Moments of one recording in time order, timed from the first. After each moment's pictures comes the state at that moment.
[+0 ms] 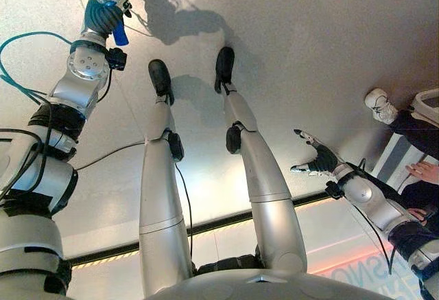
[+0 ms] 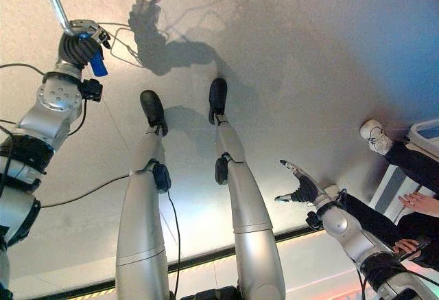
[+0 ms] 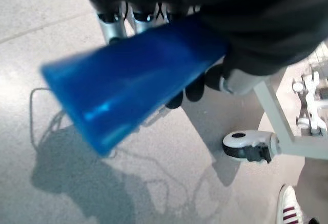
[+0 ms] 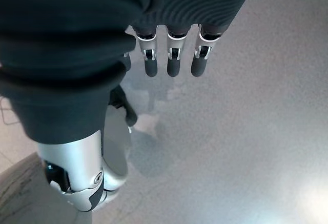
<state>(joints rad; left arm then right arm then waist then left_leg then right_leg) -1.08 0.87 -0.64 0.75 -0.46 -0.20 0.28 -0.16 -0.78 0.49 0.44 0.02 -0.30 -0.10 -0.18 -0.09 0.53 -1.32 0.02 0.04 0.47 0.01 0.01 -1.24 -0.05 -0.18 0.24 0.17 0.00</state>
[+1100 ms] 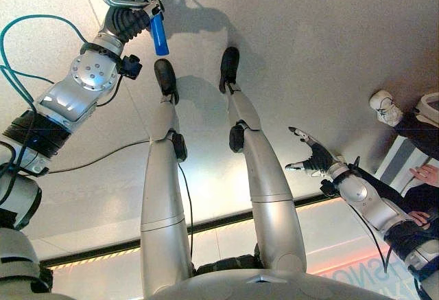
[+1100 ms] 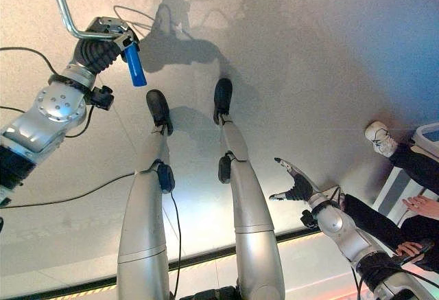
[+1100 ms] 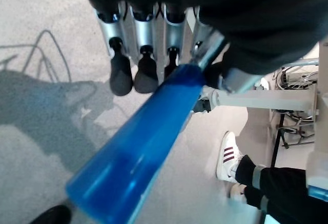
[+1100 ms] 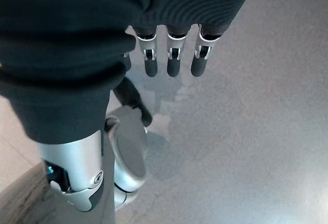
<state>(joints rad) -0.97 1.11 -0.76 0.25 -0.61 -0.19 0.27 -0.16 -0.77 0.48 0.39 0.01 -0.30 -0.11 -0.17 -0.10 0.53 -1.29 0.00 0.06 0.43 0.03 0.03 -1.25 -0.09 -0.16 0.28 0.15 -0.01</state>
